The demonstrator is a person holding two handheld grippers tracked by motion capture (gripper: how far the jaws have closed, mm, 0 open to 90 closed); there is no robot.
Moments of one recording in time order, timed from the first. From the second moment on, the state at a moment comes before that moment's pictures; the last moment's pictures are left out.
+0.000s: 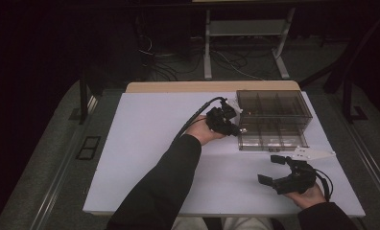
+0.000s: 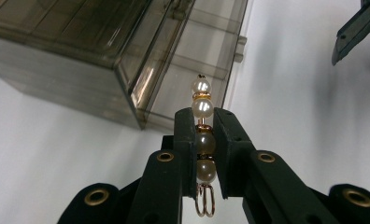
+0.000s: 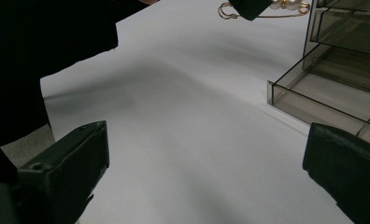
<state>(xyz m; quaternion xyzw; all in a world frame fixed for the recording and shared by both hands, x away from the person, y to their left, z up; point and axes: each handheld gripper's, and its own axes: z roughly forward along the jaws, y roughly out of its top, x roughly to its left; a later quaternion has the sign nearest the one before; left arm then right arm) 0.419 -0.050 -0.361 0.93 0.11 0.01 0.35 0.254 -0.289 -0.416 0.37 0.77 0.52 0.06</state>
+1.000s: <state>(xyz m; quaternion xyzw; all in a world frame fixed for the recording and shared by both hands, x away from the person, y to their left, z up) 0.425 -0.104 -0.353 0.93 0.09 0.01 0.35 0.253 -0.289 -0.415 0.36 0.77 0.52 0.06</state>
